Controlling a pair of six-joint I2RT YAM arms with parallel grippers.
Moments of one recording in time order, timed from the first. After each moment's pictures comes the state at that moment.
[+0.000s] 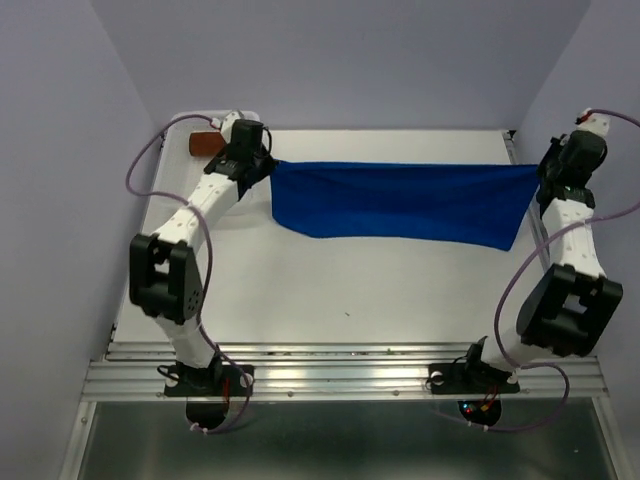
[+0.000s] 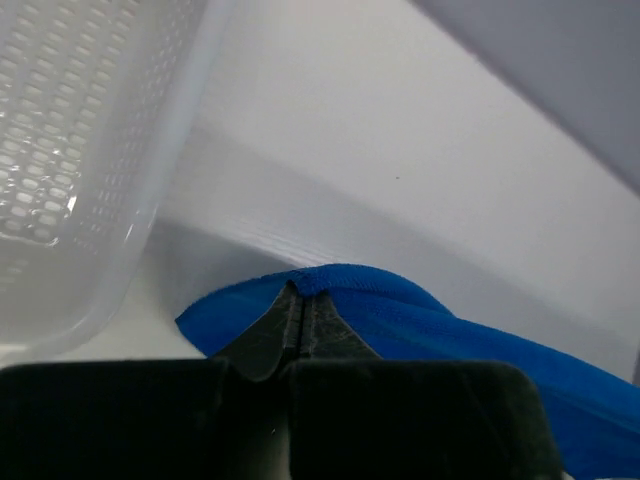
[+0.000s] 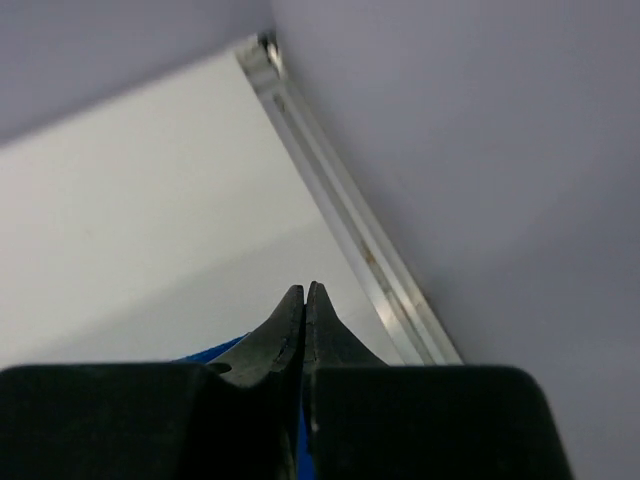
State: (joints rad) left arm -0.29 1.85 1.54 -0.38 -0.18 -0.77; right arm -0.40 1.61 1.28 -0.06 0.10 0.05
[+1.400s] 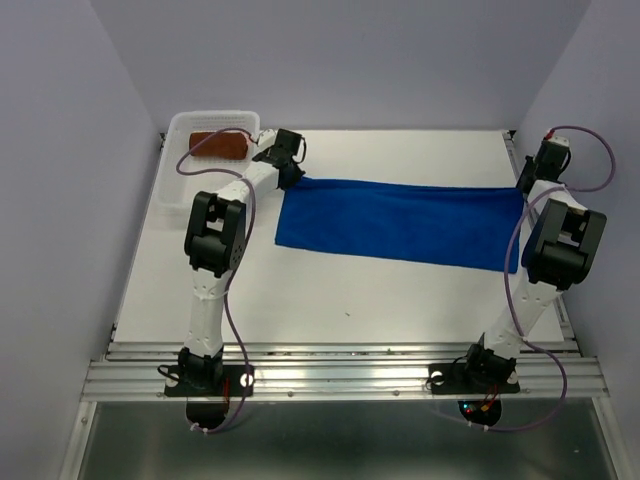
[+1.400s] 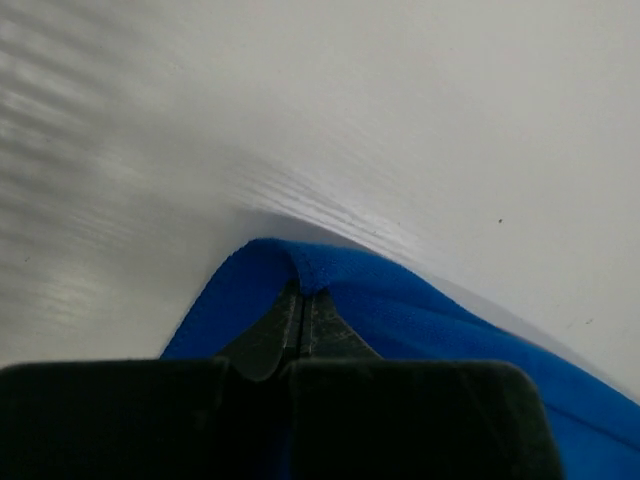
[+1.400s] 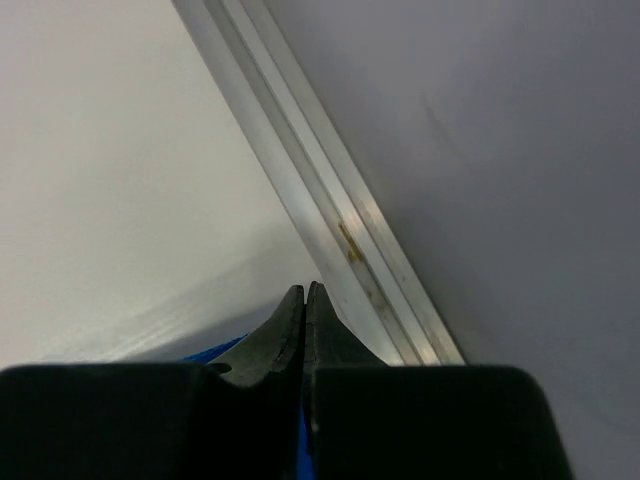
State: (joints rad) left arm -0.36 2.24 1.80 -0.42 -0.27 -0.87; right arm -0.40 2.03 1.43 -0.02 0.19 -0.01
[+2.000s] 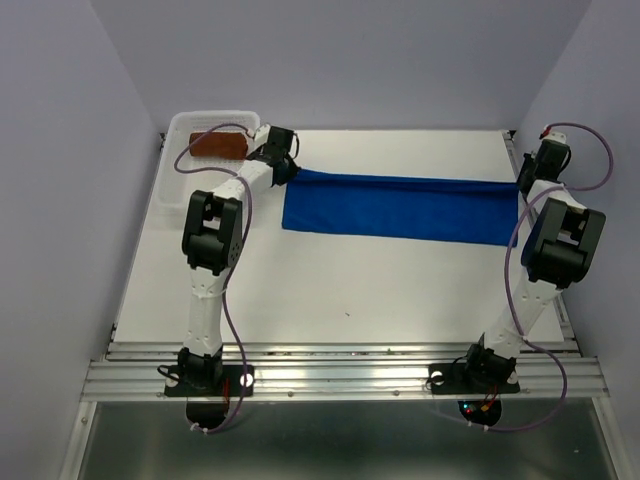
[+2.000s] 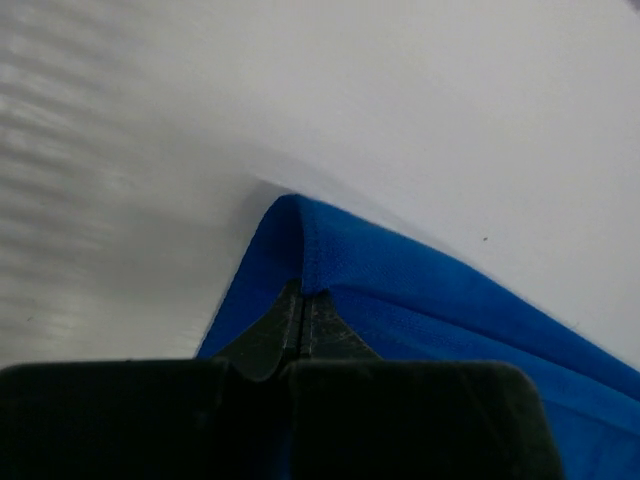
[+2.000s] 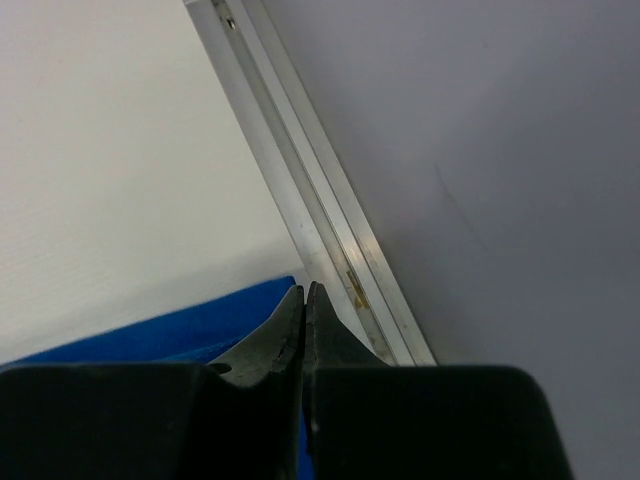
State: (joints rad) left arm -0.32 2.26 1.86 -0.36 -0.20 -0.81; right arm -0.40 2.05 1.48 0.05 0.14 -0.07
